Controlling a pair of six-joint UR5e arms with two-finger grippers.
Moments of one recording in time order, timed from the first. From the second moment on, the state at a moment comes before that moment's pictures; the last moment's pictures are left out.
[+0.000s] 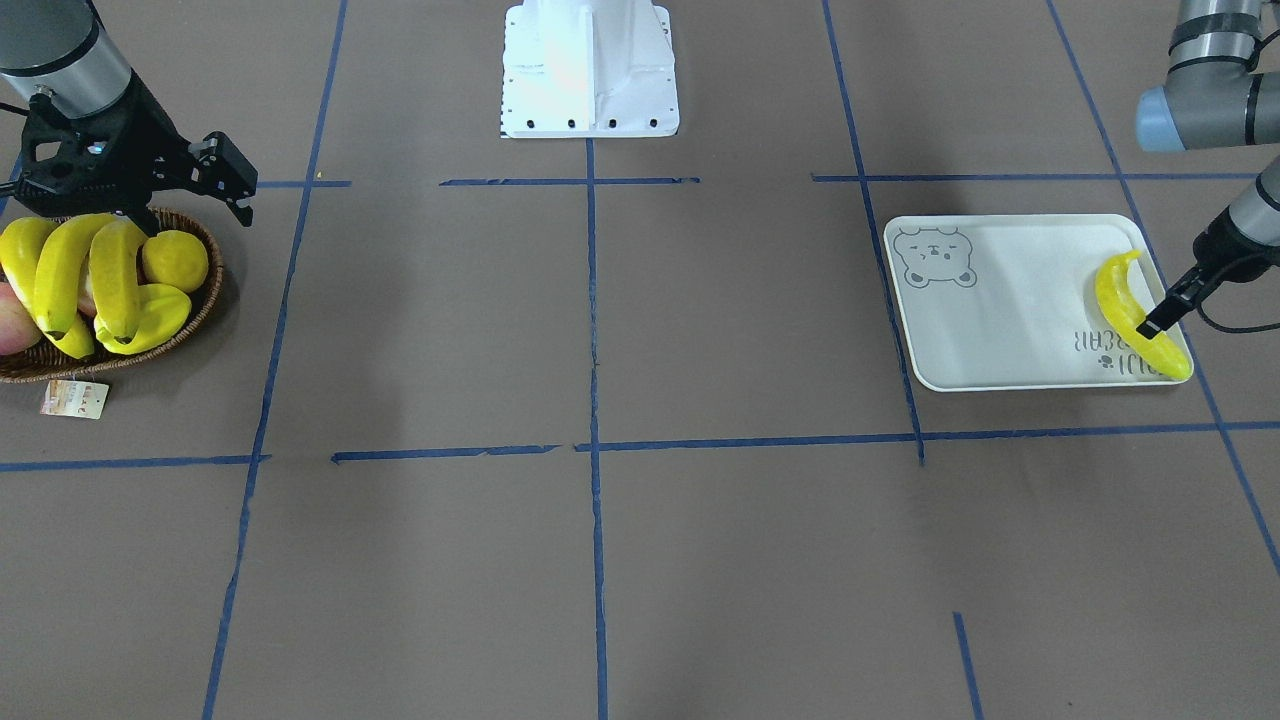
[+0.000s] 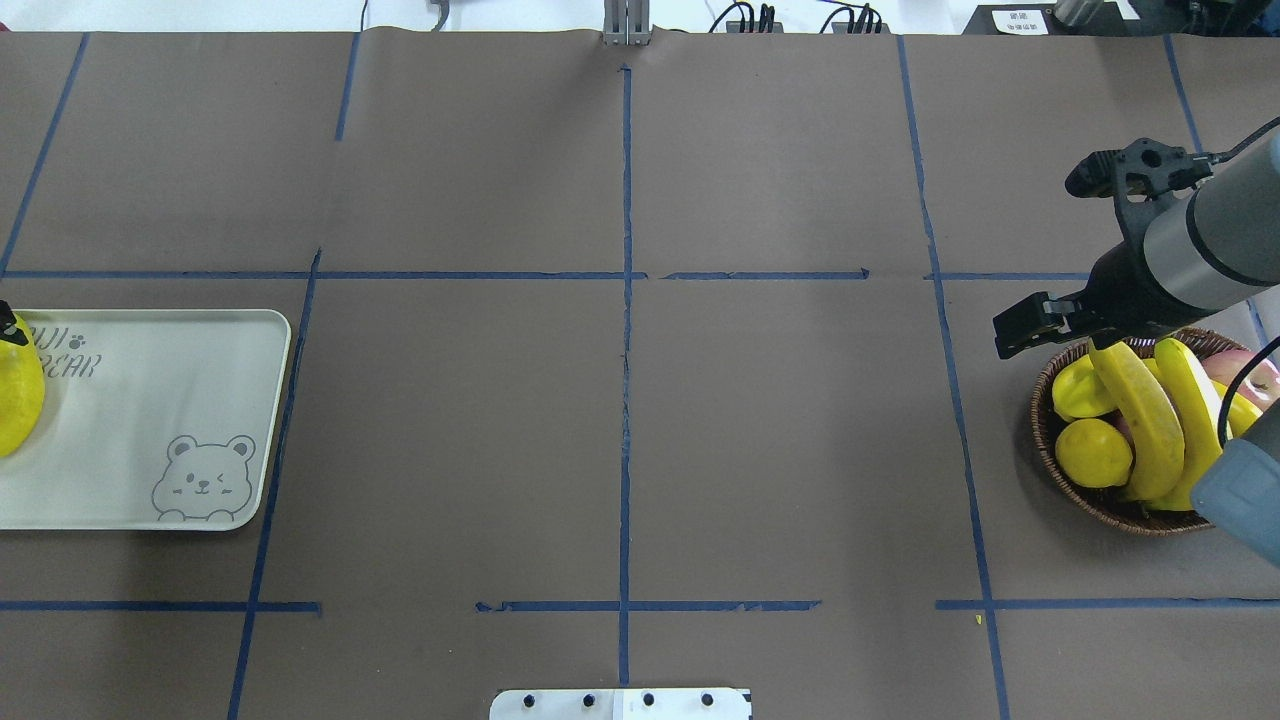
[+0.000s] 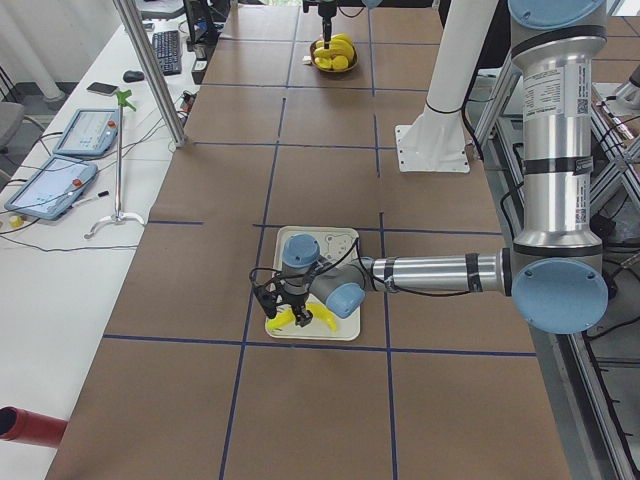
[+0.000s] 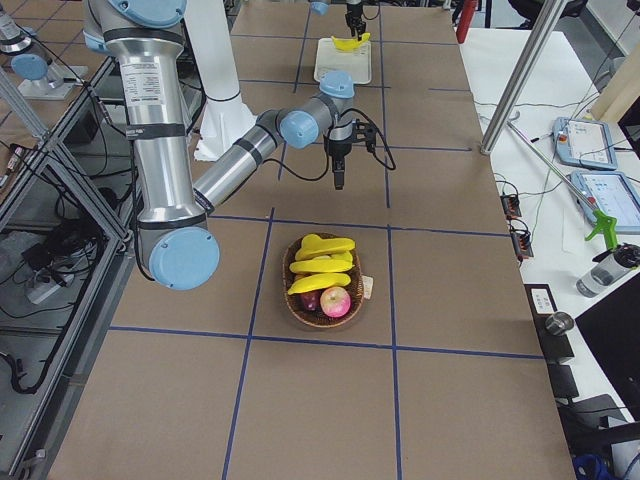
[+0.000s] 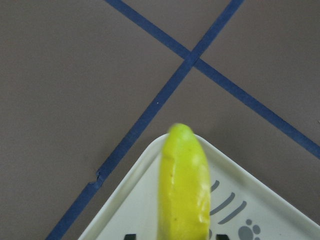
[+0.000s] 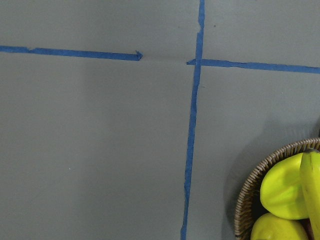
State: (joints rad) left arm -1.14 -1.47 -1.50 -2.30 -2.20 -1.29; right arm 0.89 -1.48 2.19 -1.68 2.12 0.77
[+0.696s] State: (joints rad) left arm -1.24 -1.48 -1.71 -2.31 -2.37 -1.27; right arm 0.97 -1.75 2.19 -1.49 2.17 0.57
